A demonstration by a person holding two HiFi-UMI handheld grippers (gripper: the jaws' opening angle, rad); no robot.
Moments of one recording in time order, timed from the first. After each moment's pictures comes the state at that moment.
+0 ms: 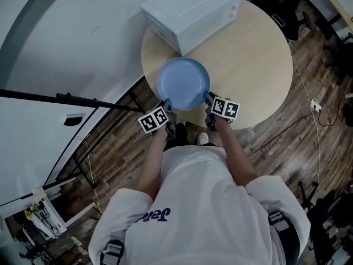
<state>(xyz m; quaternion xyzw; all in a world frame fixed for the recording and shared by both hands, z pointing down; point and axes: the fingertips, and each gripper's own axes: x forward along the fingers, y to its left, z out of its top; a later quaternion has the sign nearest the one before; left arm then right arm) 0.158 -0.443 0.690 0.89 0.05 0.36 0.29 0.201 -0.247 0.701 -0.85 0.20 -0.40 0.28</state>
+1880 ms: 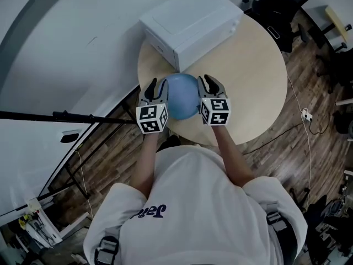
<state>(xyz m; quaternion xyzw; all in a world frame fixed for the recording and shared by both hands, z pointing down) 0.290 -0.443 0.518 0.98 0.13 0.14 0.05 0.314 -0.284 0.529 -0.96 0.22 -0.17 0.02</state>
